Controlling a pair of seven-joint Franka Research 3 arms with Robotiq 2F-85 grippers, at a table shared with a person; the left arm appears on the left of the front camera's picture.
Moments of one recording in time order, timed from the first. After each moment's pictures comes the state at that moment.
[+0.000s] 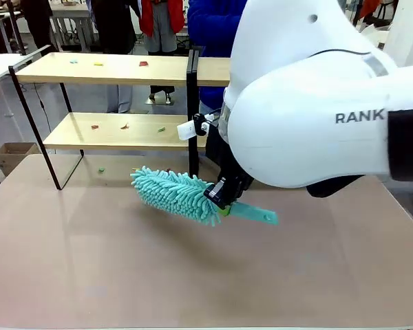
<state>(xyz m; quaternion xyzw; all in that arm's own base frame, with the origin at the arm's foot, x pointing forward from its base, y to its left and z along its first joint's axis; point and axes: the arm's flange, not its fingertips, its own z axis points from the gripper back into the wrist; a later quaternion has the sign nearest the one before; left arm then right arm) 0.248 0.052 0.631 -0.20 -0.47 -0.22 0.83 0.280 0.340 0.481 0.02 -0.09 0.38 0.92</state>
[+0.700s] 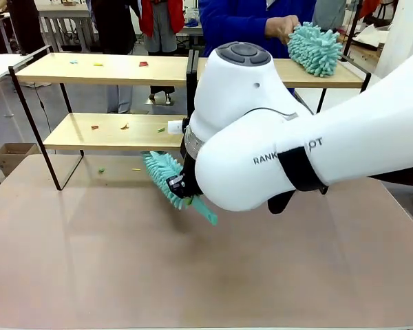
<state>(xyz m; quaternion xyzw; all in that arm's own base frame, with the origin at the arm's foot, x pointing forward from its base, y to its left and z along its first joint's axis) 0.248 0.052 0.631 -0.20 -0.47 -0.22 0.83 0.343 0.390 0.425 0.08 -0.17 0.19 0.96</state>
